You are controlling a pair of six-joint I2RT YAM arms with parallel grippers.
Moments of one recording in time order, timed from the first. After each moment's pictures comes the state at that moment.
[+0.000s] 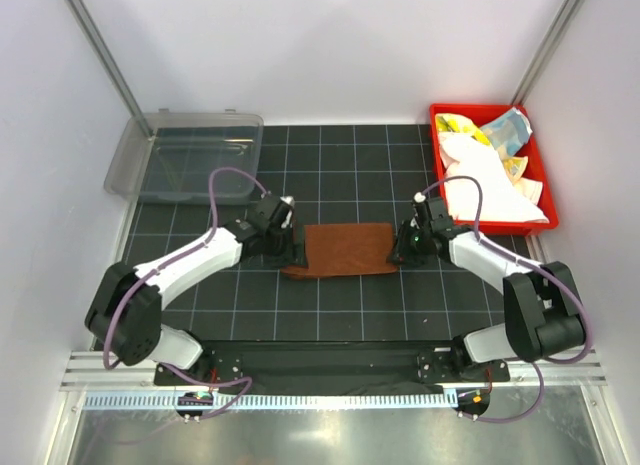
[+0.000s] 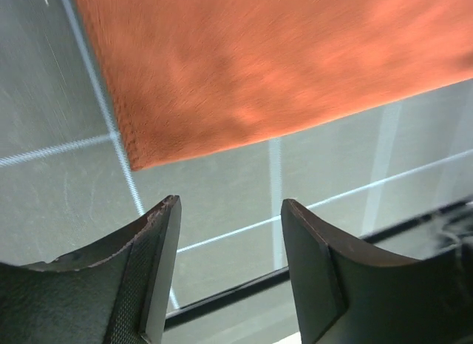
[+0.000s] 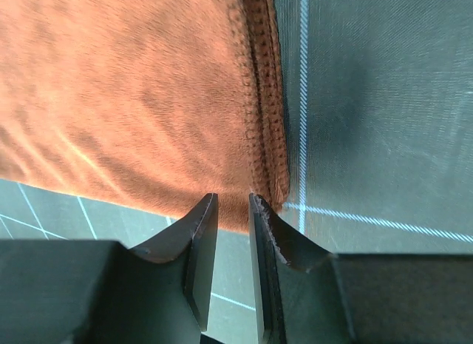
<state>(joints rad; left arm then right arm) -0.65 1.46 0.92 -0.55 0.11 -0.62 0.28 1.42 0.69 -0.31 -0.24 0.55</state>
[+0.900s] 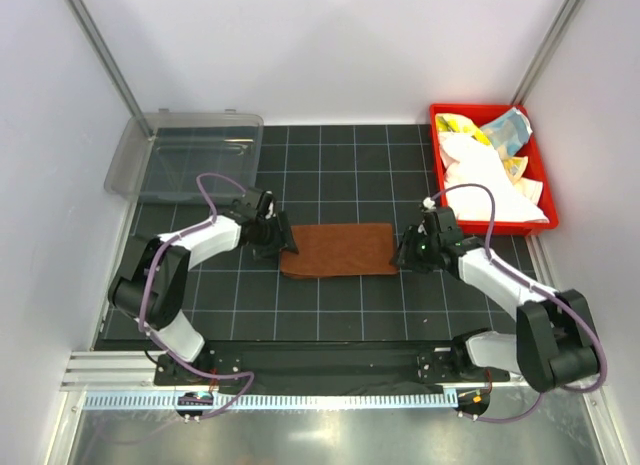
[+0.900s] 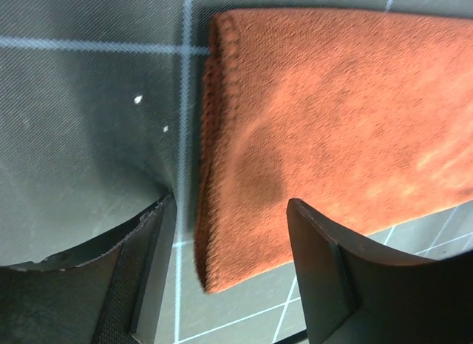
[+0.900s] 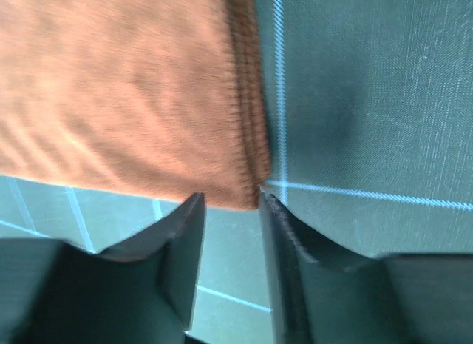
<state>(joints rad) -0.43 1.64 0.91 -0.34 0.18 -0.65 0.27 1.26 0.59 -0.29 -0.19 0.55</state>
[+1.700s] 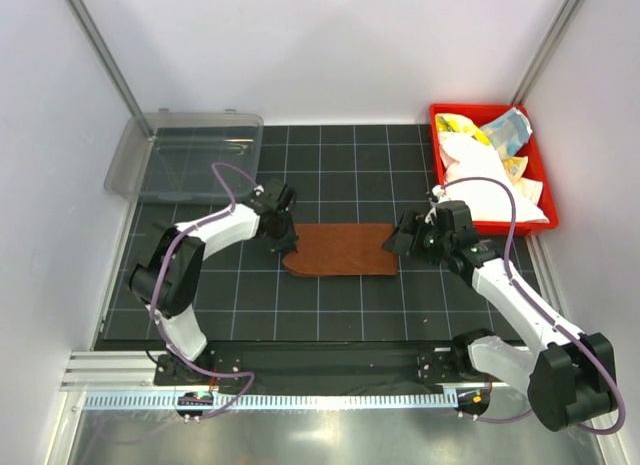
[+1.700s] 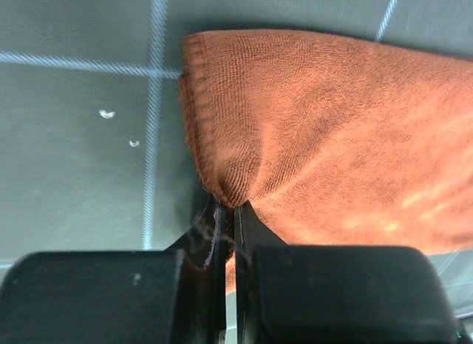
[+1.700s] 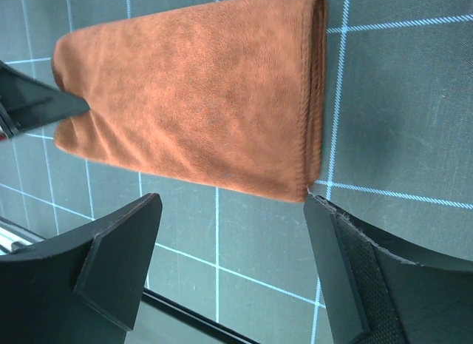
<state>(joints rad) -0.52 1.75 1.07 -0.45 0.05 -0.76 0.27 1.05 0.65 -0.36 -0.23 0.56</state>
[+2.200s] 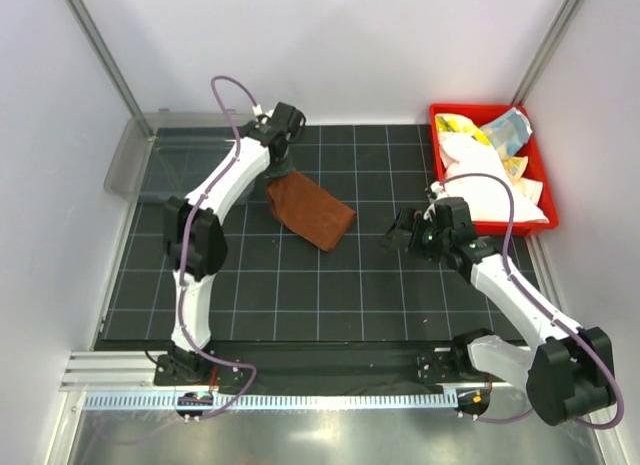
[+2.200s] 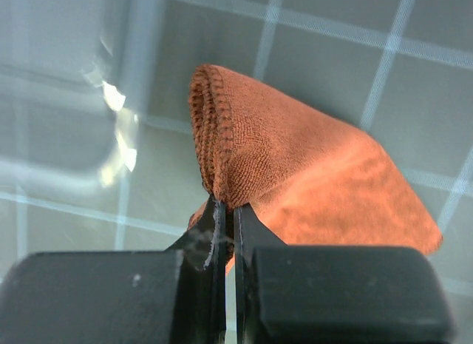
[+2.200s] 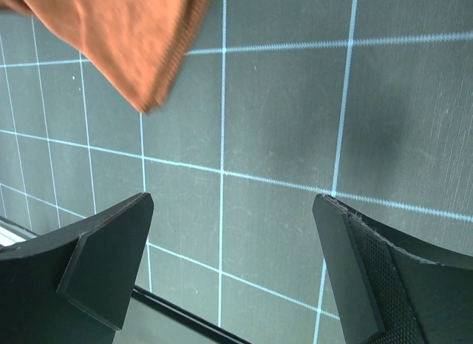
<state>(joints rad) -0.46 2.09 2.00 -0.97 -0.35 -0.57 0.27 1.07 0.67 -0.35 -0.24 0.55</state>
